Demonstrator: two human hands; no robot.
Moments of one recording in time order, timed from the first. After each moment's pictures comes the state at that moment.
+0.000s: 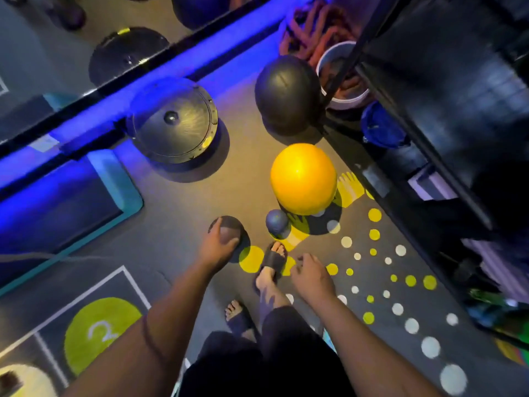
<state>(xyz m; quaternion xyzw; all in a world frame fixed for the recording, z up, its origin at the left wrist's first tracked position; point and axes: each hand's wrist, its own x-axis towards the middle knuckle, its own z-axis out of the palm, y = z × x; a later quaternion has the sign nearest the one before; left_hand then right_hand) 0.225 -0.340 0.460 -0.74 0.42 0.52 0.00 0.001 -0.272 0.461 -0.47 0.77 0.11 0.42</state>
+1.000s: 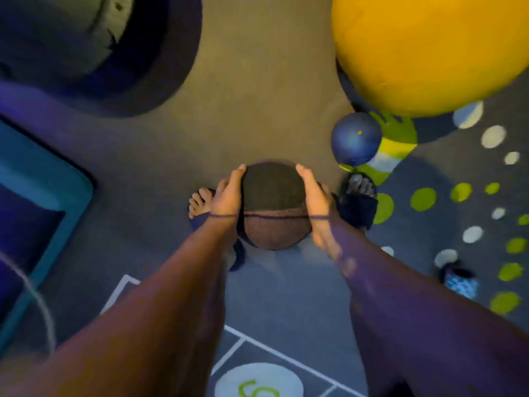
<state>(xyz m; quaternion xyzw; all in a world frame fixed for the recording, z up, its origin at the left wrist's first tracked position) 0.314 -0.444 -0.028 -0.79 0.23 0.56 0.09 0.167 -0.377 -0.040 0.14 0.77 -0.26 0.57</state>
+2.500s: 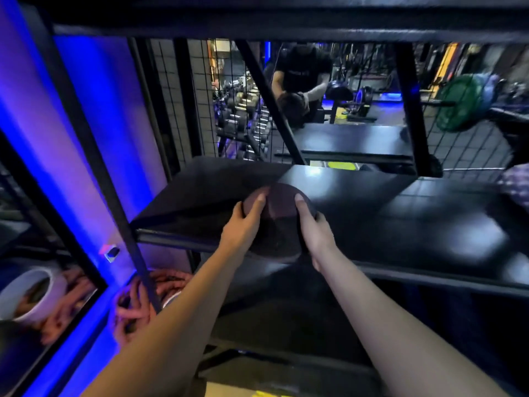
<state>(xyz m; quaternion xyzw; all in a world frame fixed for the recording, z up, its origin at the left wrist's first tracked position) -0.398 -0.695 0.883 -0.40 0.66 0.59 -0.23 -0.502 -0.576 0.881 -0.08 0.76 -0.61 0.20</state>
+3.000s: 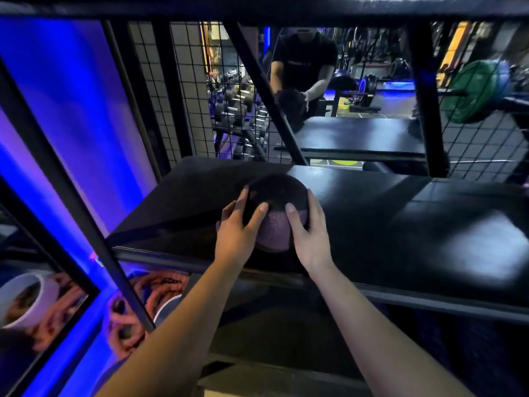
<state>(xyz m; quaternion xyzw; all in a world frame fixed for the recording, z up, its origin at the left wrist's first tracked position) -0.449 -0.732 0.863 -0.33 0.79 0.44 -0.27 -0.561 -0.615 0.844 -0.26 0.75 -0.60 0.07</state>
